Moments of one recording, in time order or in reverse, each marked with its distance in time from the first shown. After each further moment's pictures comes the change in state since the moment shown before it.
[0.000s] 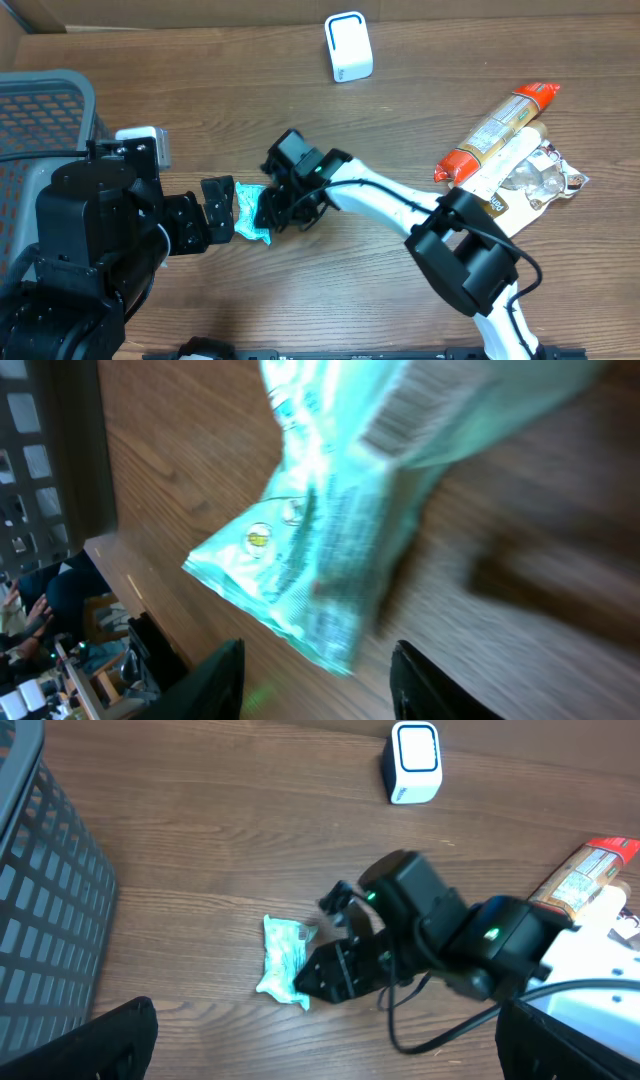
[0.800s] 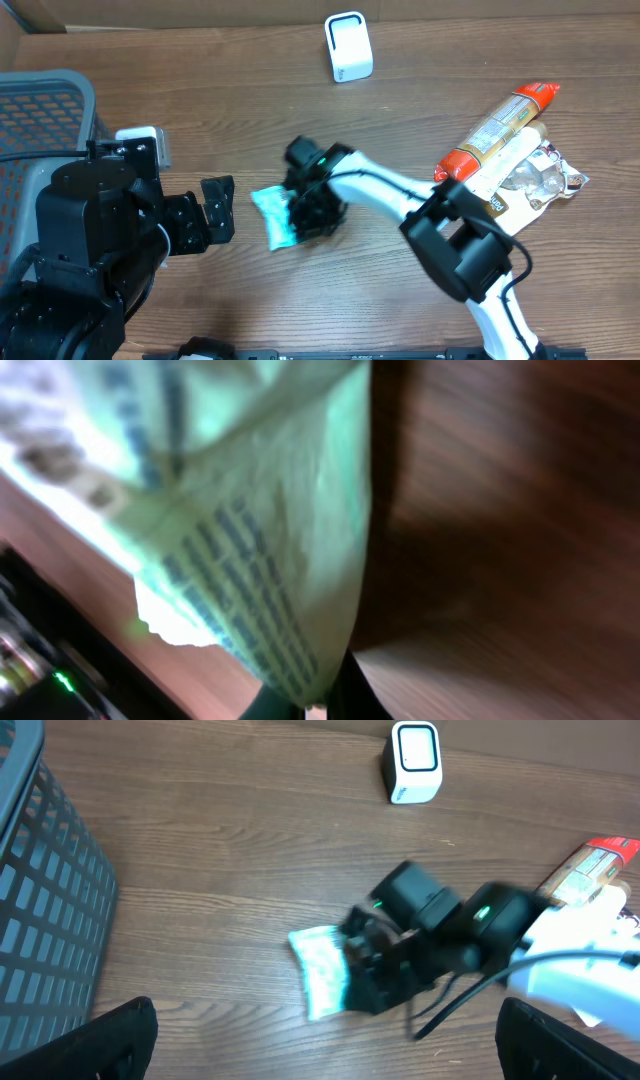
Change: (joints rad) left arm 0.000 0.000 0.000 -0.001 0.000 0.000; right arm -0.089 0.059 0.035 -0.388 0.036 -0.303
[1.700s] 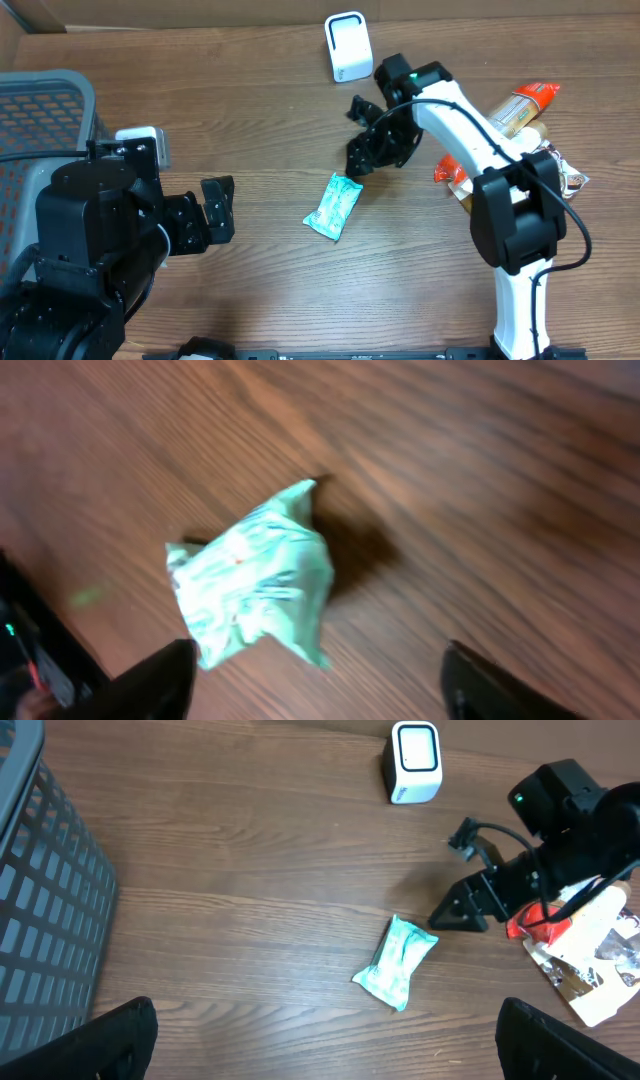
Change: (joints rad) left arm 0.000 0.000 0.000 0.000 0.000 0.000; right arm -0.344 -0.029 0.221 -0.256 0.046 -0.469
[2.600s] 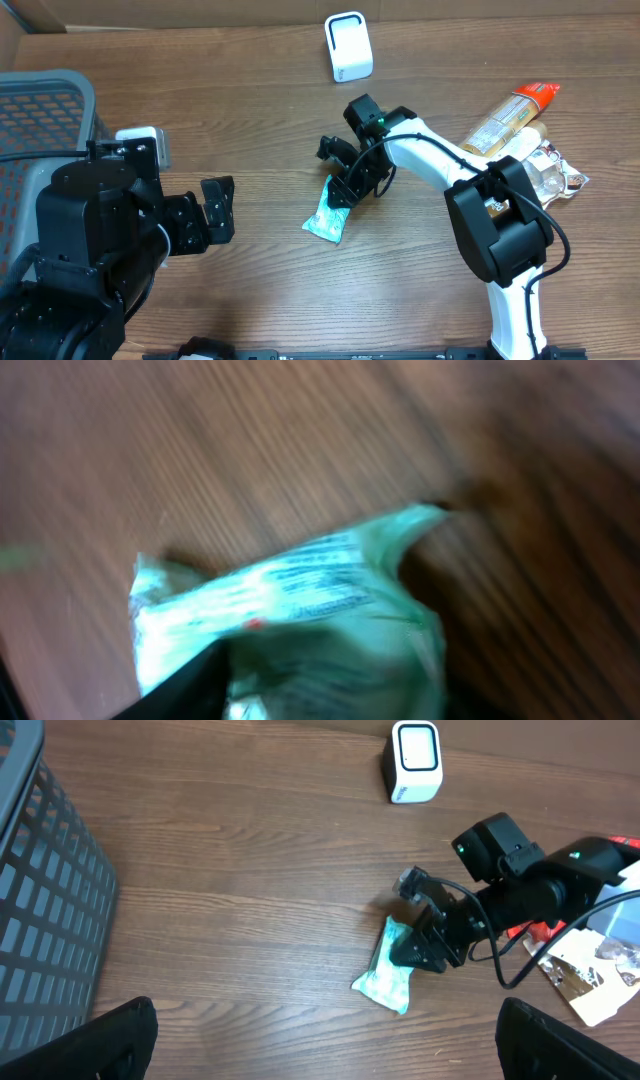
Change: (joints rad) left arm 0.000 0.000 0.000 -0.001 0.000 0.000; right arm 0.118 -0.027 -0.284 0.354 -0.025 -0.112
